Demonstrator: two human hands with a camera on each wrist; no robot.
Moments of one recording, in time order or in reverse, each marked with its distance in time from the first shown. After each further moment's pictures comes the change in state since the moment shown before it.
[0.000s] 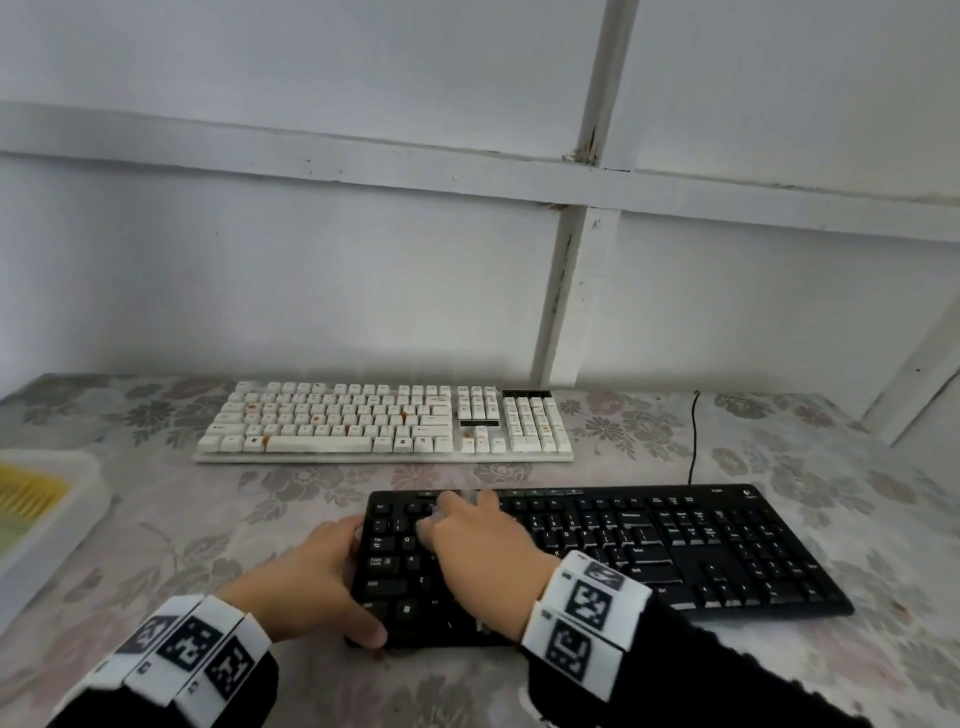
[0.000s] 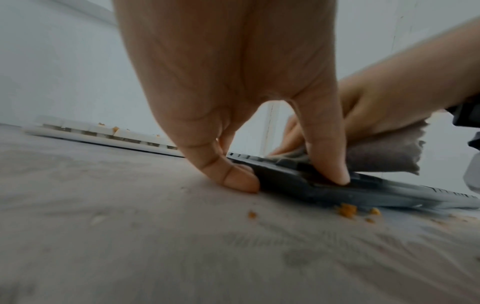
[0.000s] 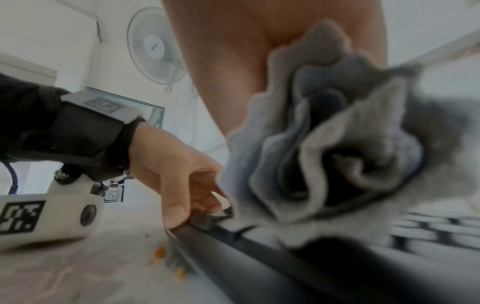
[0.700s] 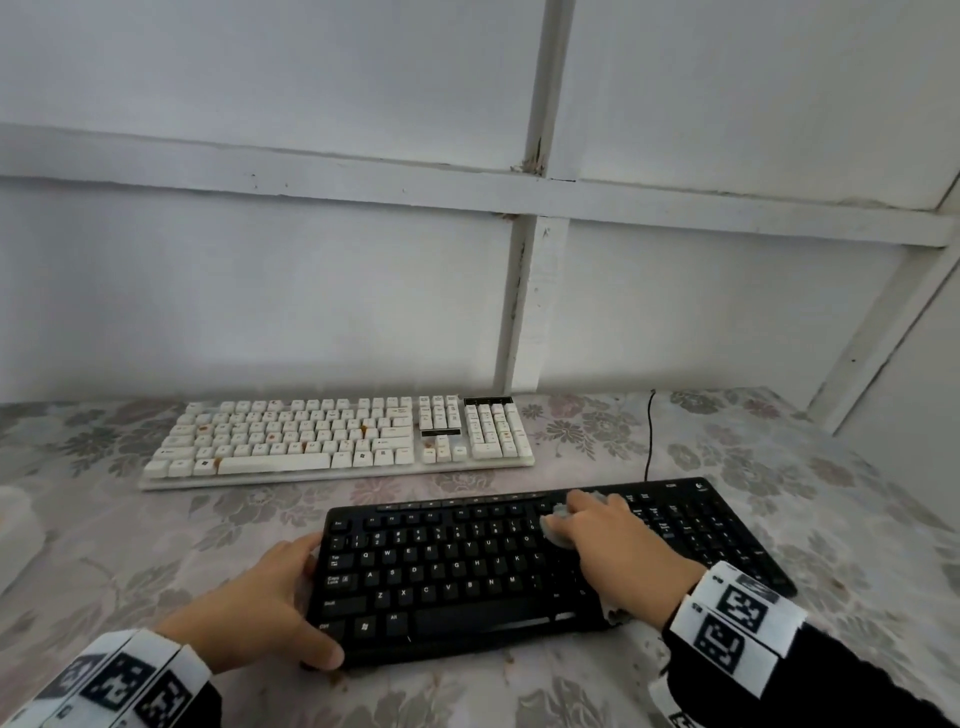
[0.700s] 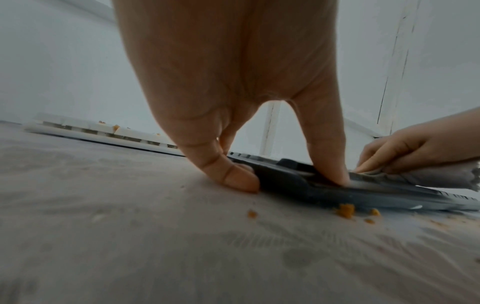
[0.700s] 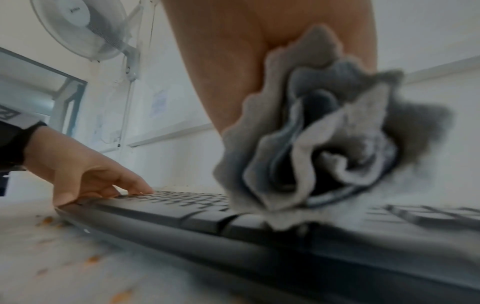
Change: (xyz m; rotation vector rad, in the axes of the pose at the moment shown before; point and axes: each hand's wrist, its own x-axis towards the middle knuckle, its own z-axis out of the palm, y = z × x) left_hand 0.008 -0.013 -0.004 -0.042 -0.080 -0.002; right_hand -0.054 0.125 0.020 -0.011 0.082 0.226
